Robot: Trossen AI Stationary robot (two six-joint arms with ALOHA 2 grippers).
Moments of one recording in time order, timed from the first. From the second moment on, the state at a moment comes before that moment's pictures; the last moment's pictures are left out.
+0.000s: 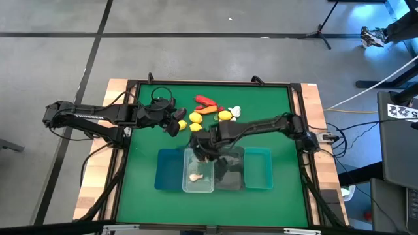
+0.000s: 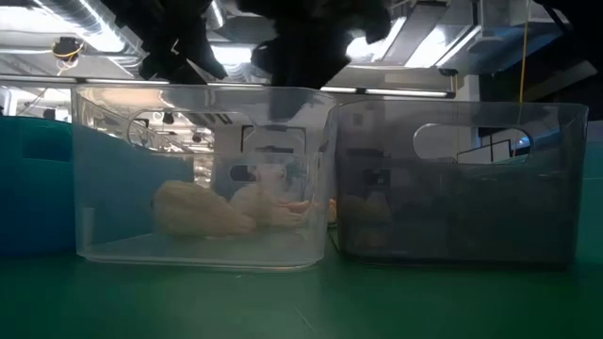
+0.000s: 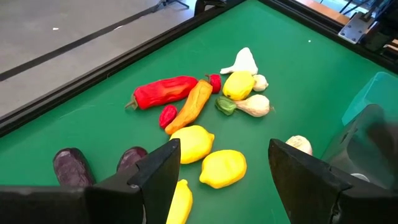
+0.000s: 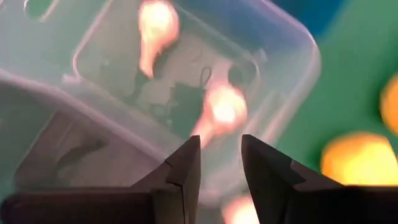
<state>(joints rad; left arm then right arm) 0.03 1.02 0.82 -0.49 -0.48 -0.55 0.12 2.16 2.02 -1.07 -0.10 -0.47</state>
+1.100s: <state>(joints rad) 0.03 1.02 0.82 -0.49 -0.48 -0.47 -0.17 2.03 1.66 -0.97 -0.22 -0.38</state>
